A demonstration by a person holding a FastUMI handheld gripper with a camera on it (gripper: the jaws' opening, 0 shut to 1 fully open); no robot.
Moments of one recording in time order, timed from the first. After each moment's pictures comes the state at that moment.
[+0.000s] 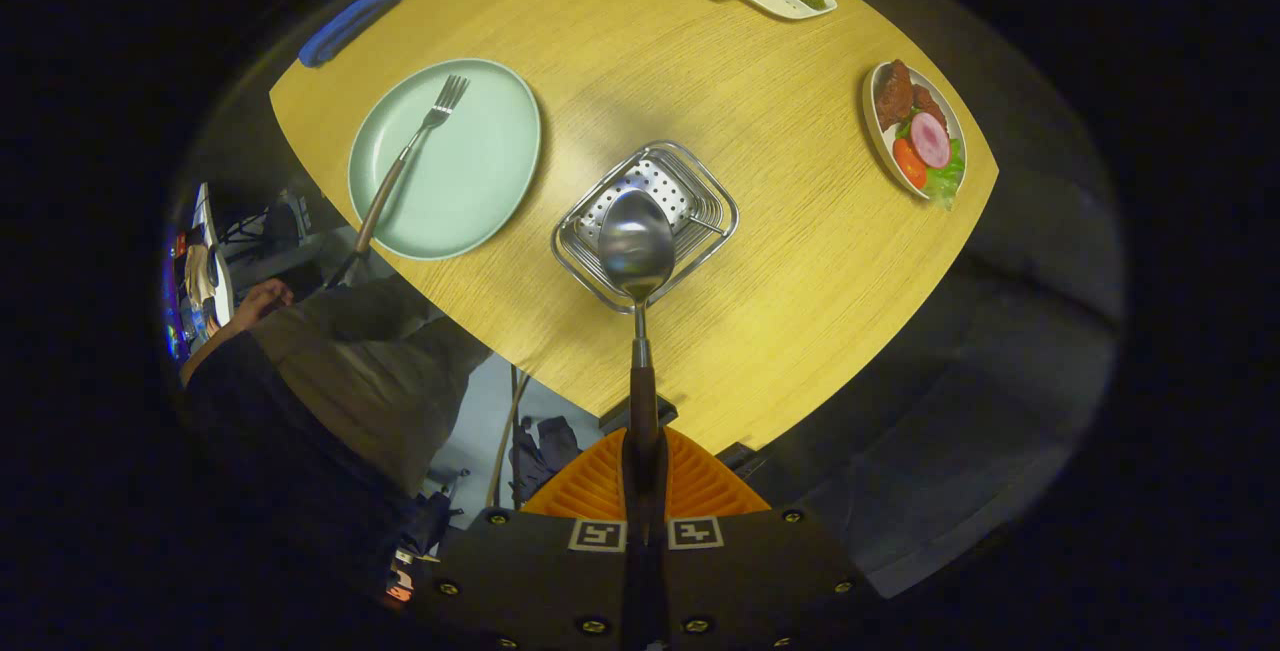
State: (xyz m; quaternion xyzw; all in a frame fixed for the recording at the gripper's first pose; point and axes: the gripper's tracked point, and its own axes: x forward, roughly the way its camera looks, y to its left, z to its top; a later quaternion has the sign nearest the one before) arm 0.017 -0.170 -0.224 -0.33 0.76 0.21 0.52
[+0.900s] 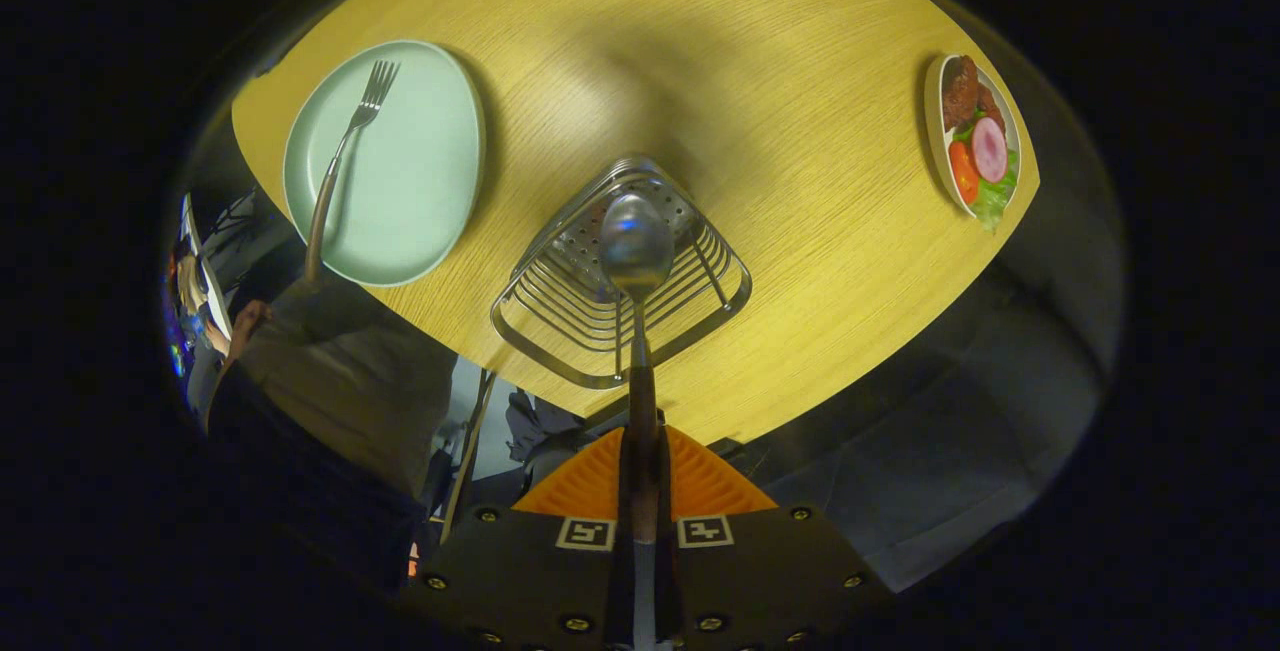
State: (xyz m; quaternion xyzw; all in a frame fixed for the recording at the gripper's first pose) arm 0.050 -0.149 -0.267 -0.33 0.81 0.19 0.44
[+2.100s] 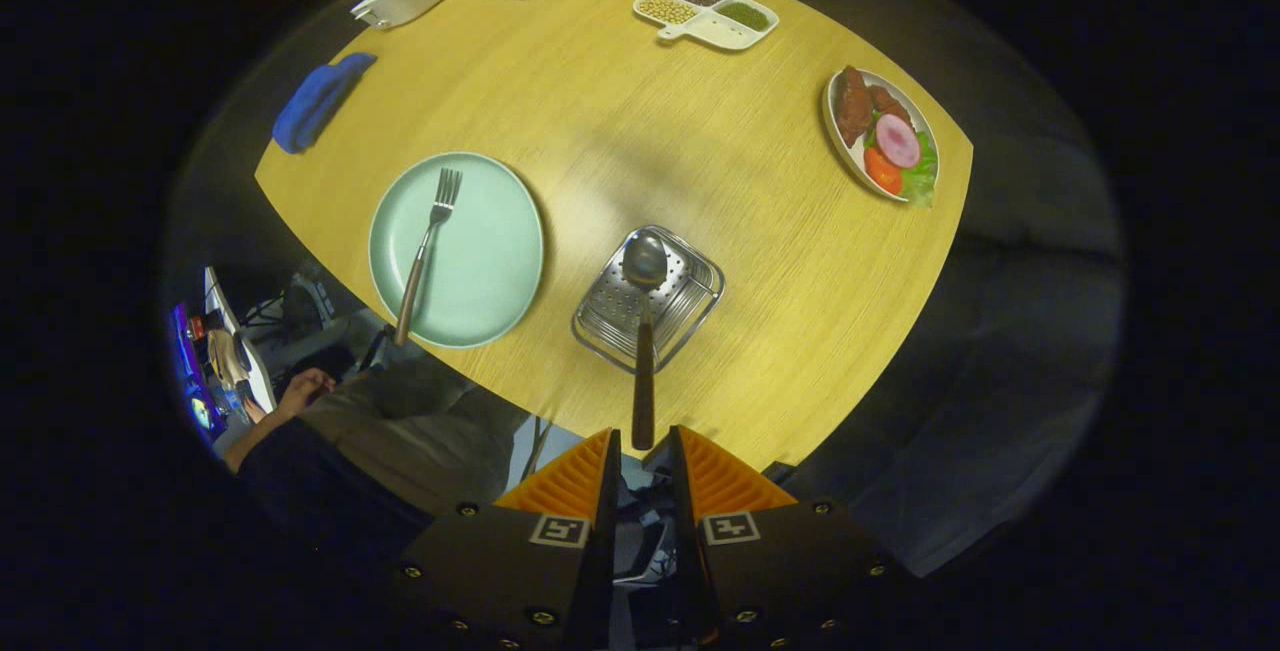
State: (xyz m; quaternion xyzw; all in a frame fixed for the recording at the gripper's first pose) arm 0.029 -0.113 -0.206 -0.21 0.74 0.19 0.61
